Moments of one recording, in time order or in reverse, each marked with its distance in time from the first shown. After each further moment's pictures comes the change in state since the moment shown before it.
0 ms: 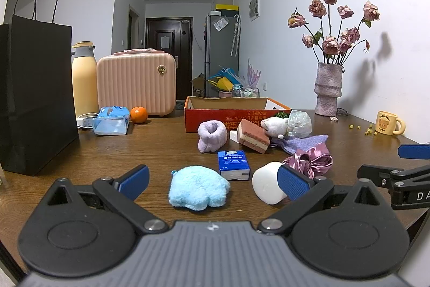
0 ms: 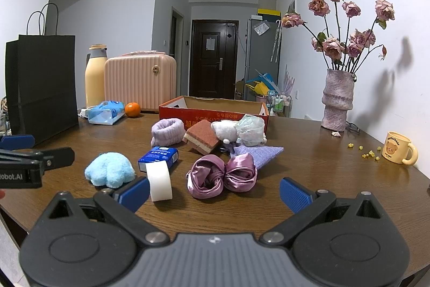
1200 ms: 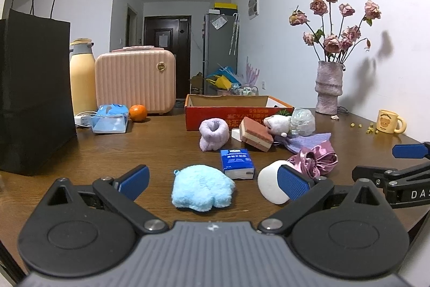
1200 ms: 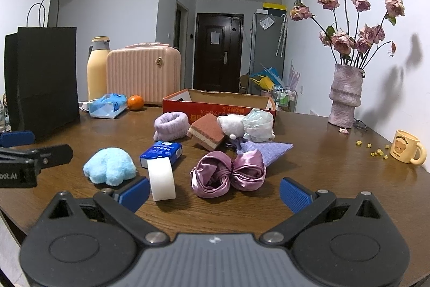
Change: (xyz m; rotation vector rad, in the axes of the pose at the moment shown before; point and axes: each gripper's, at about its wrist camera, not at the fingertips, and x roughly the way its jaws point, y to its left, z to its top) left arm 0.013 0.008 -0.003 -0.003 0.010 -0.008; right arm 0.021 0.004 0.000 -0.017 0.037 0.017
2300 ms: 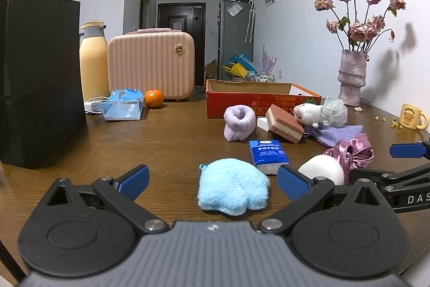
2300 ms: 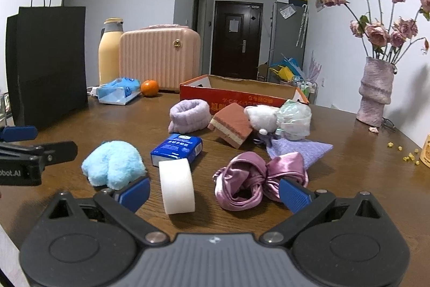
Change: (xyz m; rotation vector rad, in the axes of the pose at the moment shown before) left arm 0.045 0.030 -0.002 -0.024 0.065 0.063; right arm 0.069 0.024 0.008 -0.047 0.059 0.075
